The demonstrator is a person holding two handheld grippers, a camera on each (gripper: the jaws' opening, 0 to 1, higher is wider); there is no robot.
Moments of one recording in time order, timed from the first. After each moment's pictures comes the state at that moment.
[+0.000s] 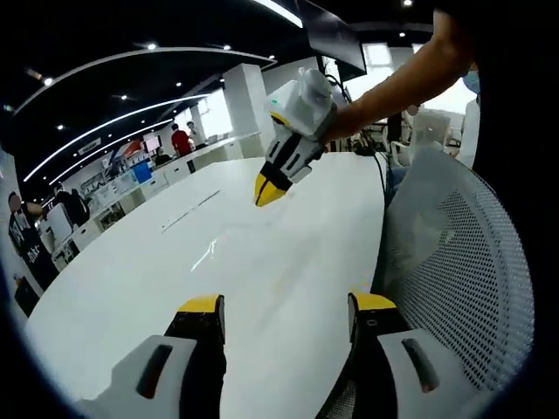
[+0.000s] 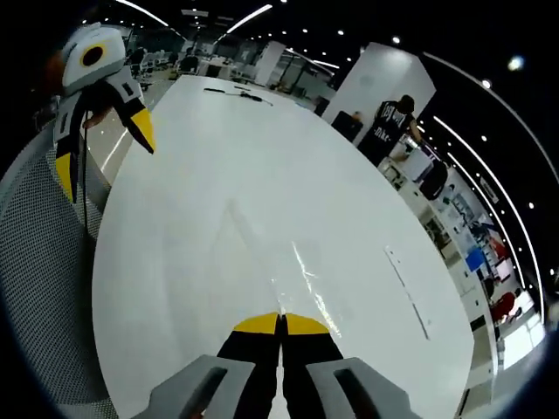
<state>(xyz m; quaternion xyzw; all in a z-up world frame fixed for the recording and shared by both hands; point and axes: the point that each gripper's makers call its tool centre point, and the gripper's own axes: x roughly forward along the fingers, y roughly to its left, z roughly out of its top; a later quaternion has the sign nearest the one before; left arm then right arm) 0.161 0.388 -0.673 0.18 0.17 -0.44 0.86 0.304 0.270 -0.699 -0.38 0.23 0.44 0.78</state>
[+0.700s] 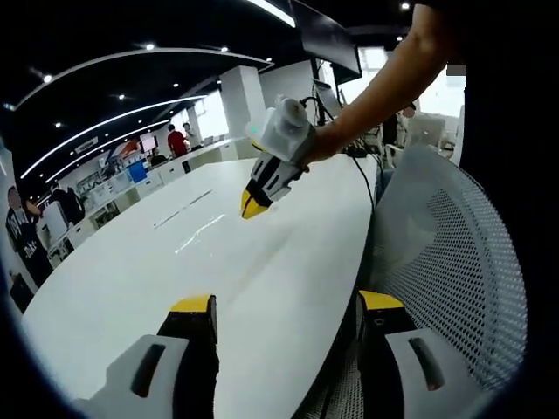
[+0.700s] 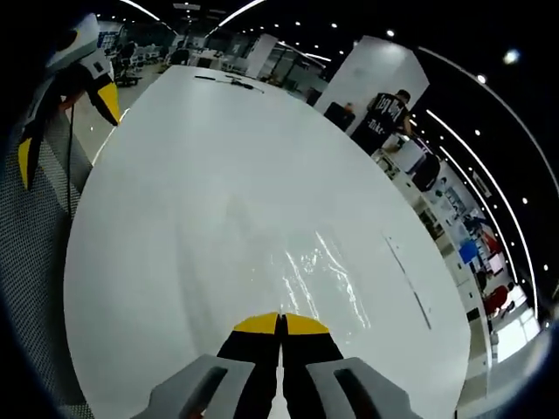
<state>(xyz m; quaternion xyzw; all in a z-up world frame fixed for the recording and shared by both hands) 0.148 0.386 -0.683 0.18 0.17 -0.45 0.86 0.318 0.263 -0.730 -0.40 0.23 0.41 0.79</state>
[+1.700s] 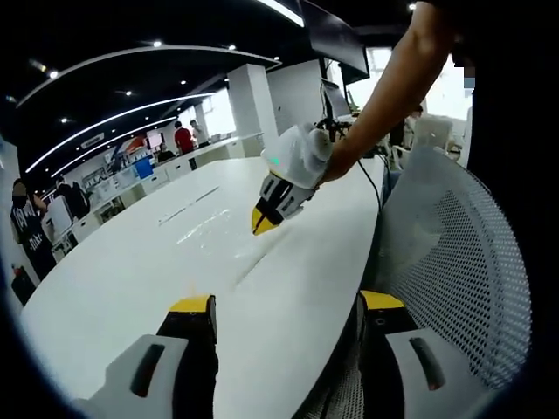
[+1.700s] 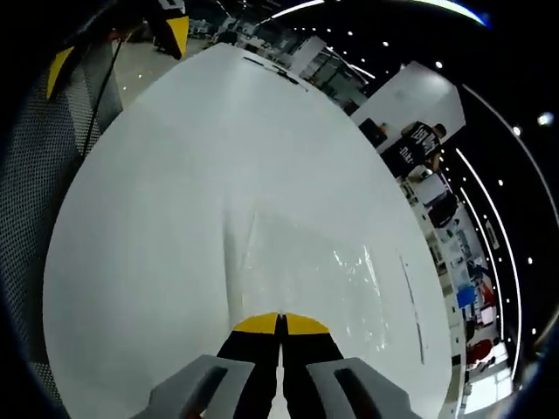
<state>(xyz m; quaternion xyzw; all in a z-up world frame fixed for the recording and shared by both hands) 0.150 0.388 -0.679 0.17 0.17 -0.43 0.87 0.299 0.280 -0.760 -0.49 0.18 0.46 0.72</state>
